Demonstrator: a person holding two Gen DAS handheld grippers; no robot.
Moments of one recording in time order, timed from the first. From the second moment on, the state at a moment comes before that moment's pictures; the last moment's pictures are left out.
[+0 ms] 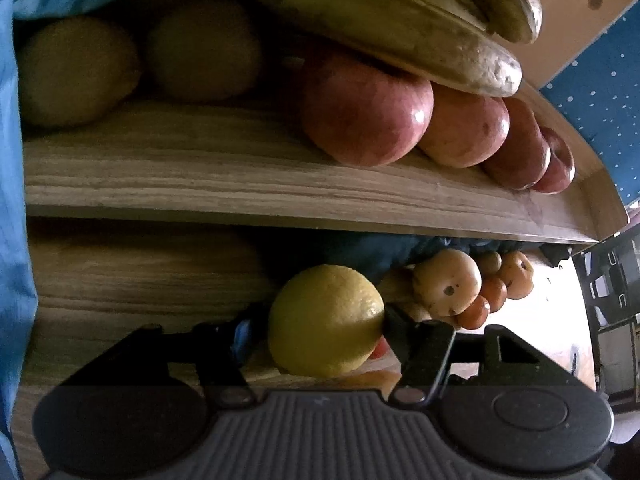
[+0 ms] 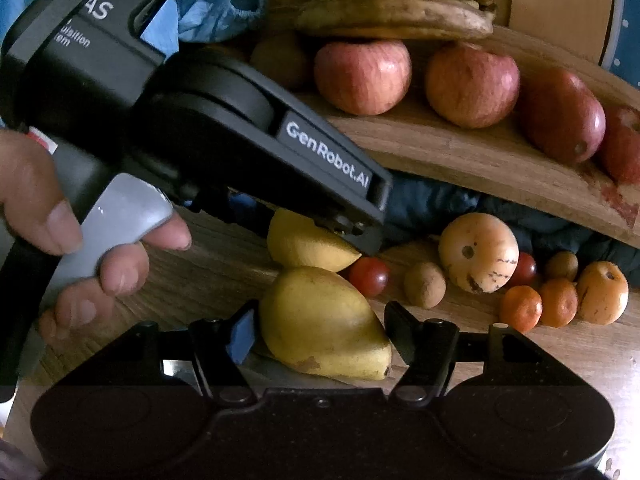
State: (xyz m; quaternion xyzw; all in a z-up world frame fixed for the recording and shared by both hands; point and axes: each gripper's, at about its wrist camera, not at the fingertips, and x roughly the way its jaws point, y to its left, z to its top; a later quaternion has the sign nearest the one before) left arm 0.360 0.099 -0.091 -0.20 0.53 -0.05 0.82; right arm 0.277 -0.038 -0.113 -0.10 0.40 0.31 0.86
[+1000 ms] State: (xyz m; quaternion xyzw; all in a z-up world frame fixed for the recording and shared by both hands) left arm 0.333 0.120 -0.071 -0.23 0.50 0.00 0.83; right arm 0.271 -0.035 -0.110 -0.12 0.38 0.32 0.86
